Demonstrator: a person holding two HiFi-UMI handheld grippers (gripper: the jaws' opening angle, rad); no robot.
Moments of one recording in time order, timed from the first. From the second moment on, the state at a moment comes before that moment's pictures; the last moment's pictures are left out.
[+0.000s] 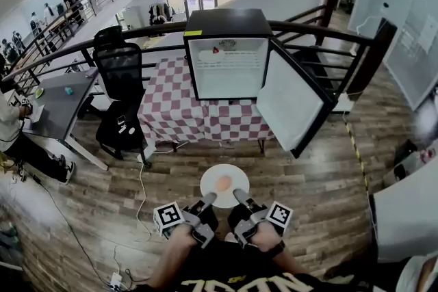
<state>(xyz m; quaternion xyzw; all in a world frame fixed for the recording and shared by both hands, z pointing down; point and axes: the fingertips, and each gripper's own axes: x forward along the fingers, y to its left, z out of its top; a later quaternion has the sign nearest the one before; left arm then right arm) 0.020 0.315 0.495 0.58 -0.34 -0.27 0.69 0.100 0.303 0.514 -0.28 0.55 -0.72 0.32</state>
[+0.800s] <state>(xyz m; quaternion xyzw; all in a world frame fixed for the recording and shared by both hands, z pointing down) 0.000 0.261 0.519 0.55 -0.33 -0.28 0.71 0.082 0.252 0.540 -0.30 0.51 -0.75 0.31</state>
